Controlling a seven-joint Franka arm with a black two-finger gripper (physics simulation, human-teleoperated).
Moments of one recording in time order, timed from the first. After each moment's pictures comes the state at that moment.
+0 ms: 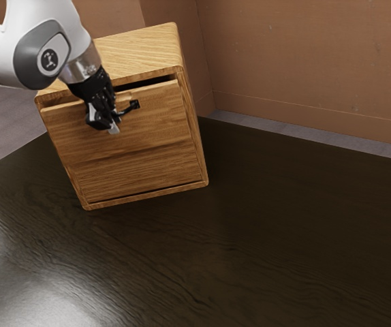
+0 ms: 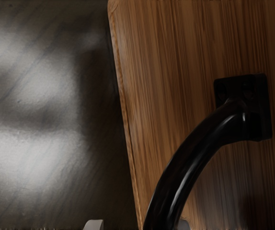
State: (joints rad) arm 0.19 0.10 0.08 -1.44 0.07 1.85 -1.93
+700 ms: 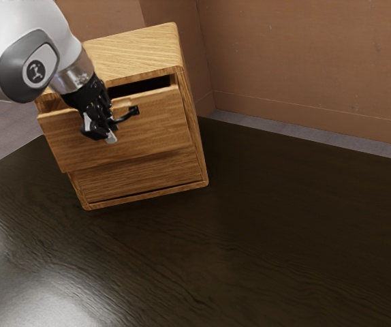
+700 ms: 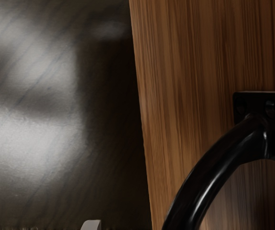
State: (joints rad) arm 0.16 -0.02 0.09 -1.60 0.05 1.91 -1.97
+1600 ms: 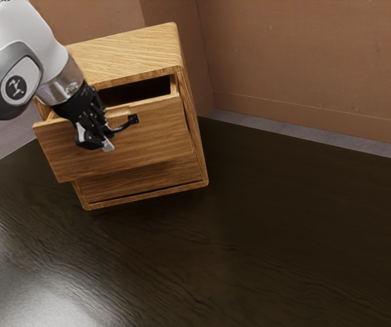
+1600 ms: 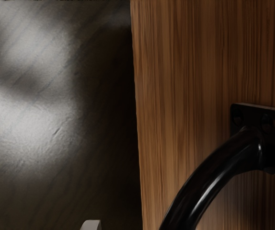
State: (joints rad) arm 0.11 -0.17 0.11 -1.76 0.05 1.98 -2.04
